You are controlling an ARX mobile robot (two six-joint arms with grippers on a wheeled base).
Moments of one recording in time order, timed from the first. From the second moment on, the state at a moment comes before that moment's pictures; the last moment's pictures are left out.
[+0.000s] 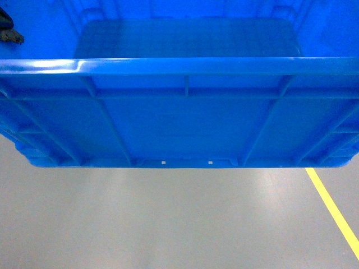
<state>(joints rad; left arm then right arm) -0.13 1.36 0.97 -0.01 -0.07 -0.18 0.21 1.44 1.09 -0.17 0.18 0.11</state>
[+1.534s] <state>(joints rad) -0.13 1.36 0.97 -0.01 -0.07 -0.18 0.21 1.44 1.09 -0.17 0.18 0.11</state>
